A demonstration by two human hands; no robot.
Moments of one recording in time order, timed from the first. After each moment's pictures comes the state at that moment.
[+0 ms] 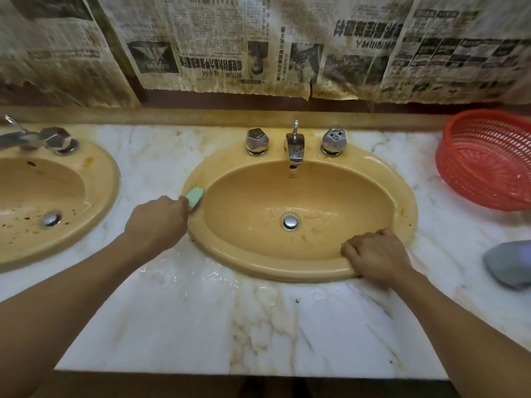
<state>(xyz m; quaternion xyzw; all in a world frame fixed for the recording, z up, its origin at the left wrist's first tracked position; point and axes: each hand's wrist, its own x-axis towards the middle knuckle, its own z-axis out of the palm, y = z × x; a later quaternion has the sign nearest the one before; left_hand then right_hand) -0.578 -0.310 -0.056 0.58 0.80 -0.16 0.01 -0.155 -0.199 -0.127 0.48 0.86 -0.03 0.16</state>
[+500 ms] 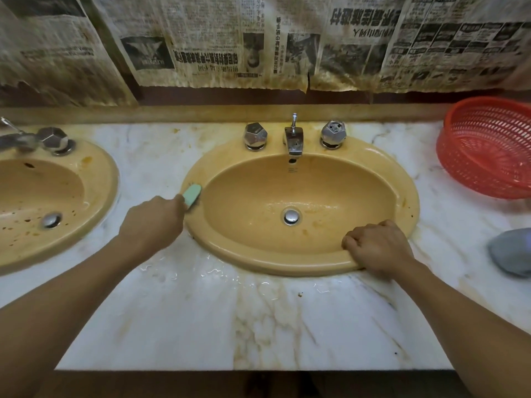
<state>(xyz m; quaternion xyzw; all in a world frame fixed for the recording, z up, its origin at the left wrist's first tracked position) -0.581 -0.320 -0.056 0.58 0.80 -0.12 0.02 -0.154 -0.194 -0.143 0.50 0.86 -0.02 0.11</state>
